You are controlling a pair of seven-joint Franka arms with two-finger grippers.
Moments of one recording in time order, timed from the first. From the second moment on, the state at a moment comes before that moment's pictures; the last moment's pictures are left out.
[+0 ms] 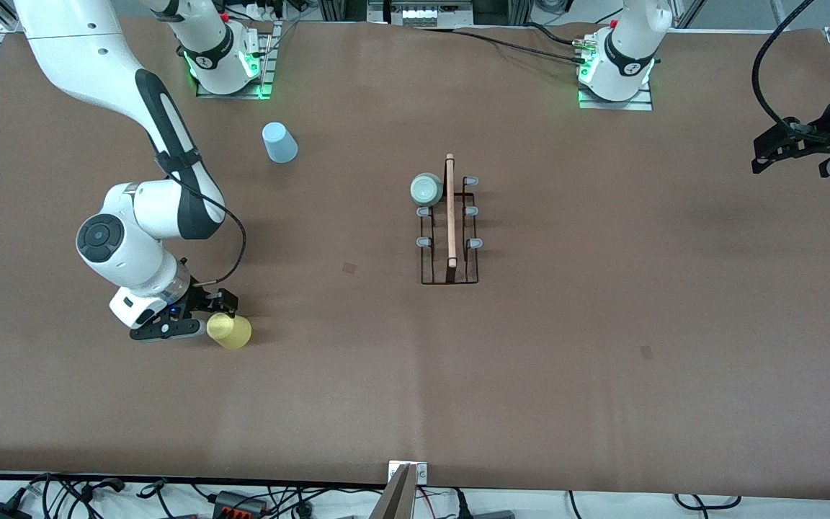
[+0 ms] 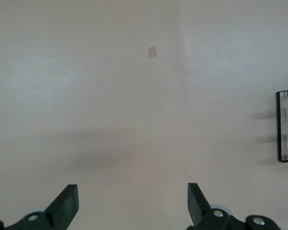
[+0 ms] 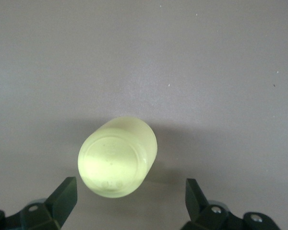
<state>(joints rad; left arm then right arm) -0.01 -0.07 0.03 -1.68 0.04 1.59 0.09 0.22 0.57 -0.09 -1.79 0.10 2.52 -0.05</state>
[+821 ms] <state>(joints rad) -0.01 -0.07 0.03 -1.68 0.04 1.57 0.09 0.24 0.62 -0.09 -1.76 0.11 2.58 -0.05</state>
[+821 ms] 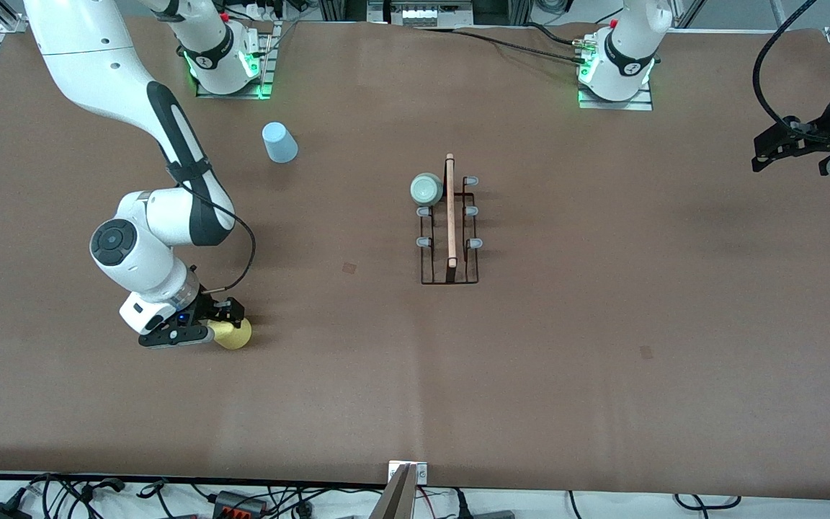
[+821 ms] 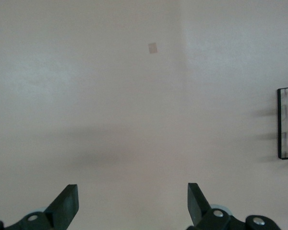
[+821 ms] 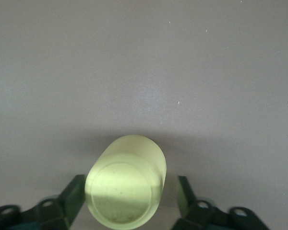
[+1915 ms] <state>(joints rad) 0.00 -0.07 0.04 -1.68 0.00 1.56 0.09 0.66 0.35 -0.08 -1.69 0.07 2.18 0.80</state>
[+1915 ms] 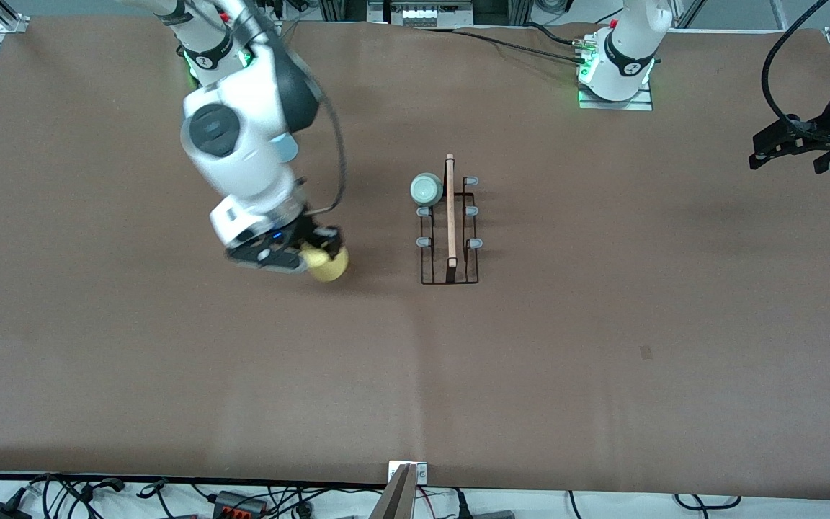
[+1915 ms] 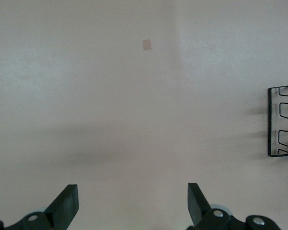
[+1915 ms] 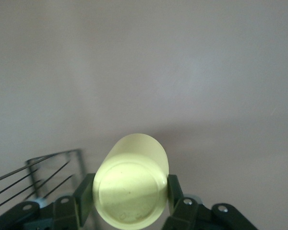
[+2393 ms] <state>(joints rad) 0.00 -0.07 0.05 -1.68 -0.02 1.56 0.09 0.85 0.47 -0.05 -1.48 -0.02 2.12 1.31</state>
